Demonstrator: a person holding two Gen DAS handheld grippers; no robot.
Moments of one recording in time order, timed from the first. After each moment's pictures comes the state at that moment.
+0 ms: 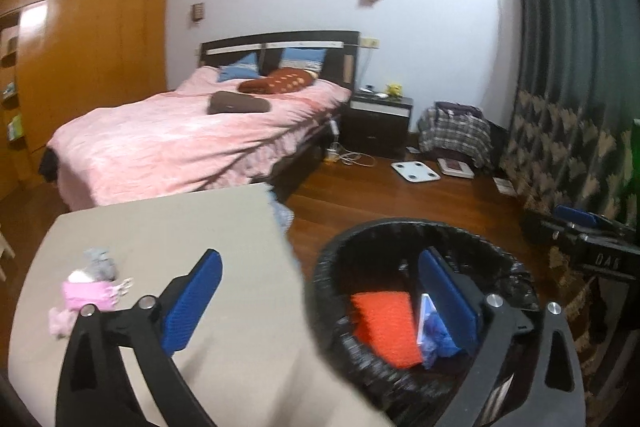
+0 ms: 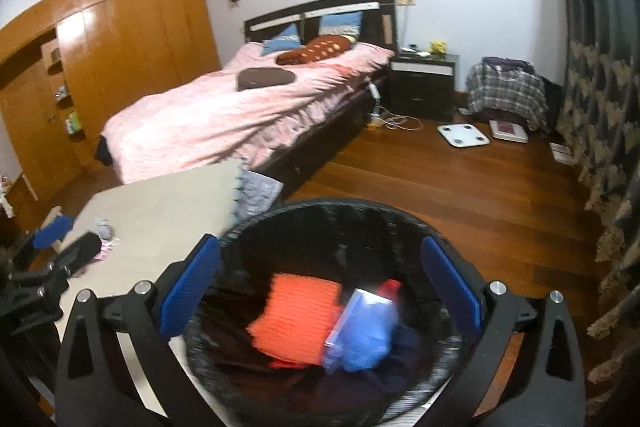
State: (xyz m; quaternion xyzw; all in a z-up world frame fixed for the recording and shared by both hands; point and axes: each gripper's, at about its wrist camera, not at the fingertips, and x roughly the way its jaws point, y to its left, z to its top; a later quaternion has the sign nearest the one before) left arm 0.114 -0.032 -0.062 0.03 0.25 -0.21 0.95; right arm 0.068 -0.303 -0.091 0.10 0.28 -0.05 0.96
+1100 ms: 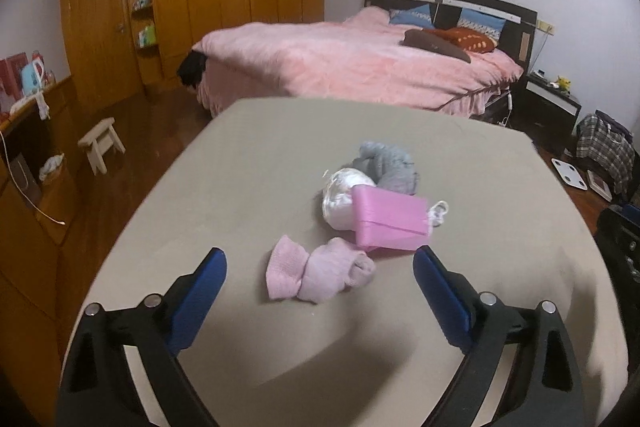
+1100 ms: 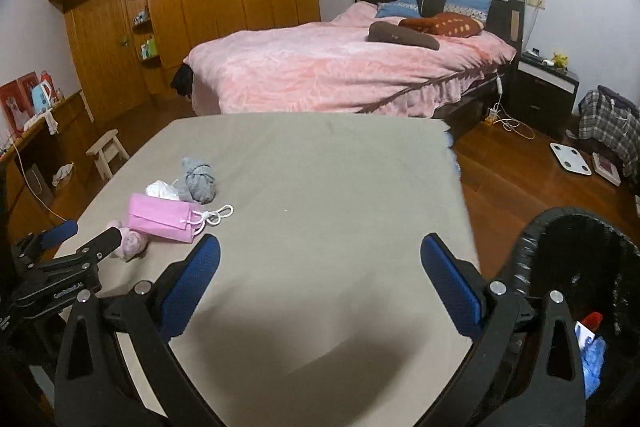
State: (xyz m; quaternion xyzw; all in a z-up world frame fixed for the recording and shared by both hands) left arm 0.213 0.230 -0.177 -0.02 0.35 0.05 0.94; right arm 0.215 -0.037 -0.159 0.02 0.33 0.10 0.94
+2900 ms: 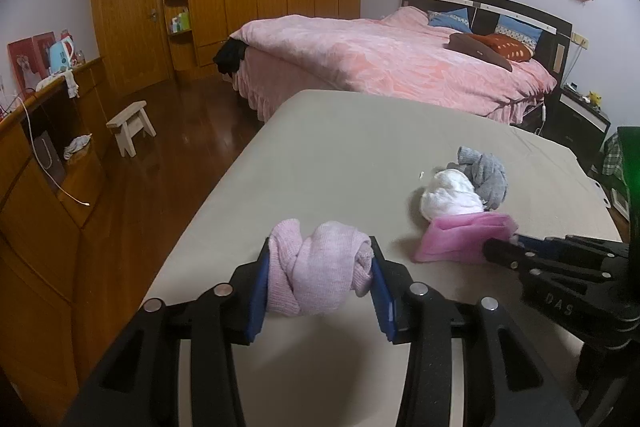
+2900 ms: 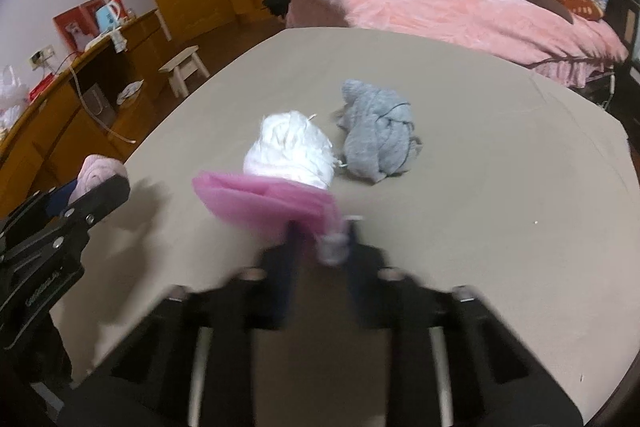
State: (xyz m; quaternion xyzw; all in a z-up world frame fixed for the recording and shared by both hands) left arm 0.196 0.310 -0.181 -0.03 0.35 0.11 0.93; right arm 0.276 0.125 -0.211 -0.03 0.43 0.27 0.86
